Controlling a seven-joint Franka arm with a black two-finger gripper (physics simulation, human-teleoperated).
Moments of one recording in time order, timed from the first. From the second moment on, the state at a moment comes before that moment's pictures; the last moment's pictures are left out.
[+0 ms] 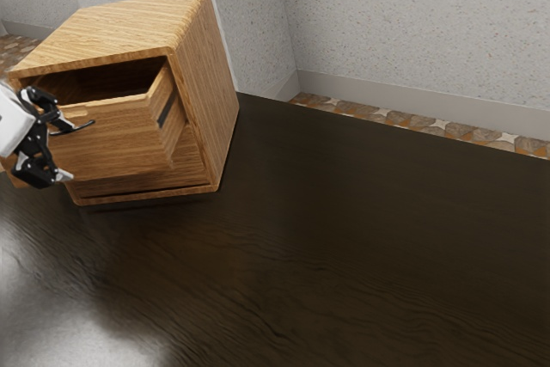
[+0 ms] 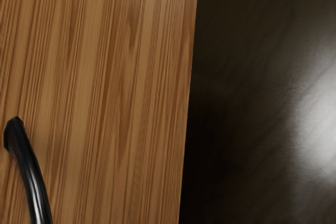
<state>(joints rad) -0.65 -0.79 0.85 -2.12 0.77 2.10 0.91</state>
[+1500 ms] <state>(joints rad) -0.27 -0.93 0.55 -2.39 0.59 2.15 0.87</state>
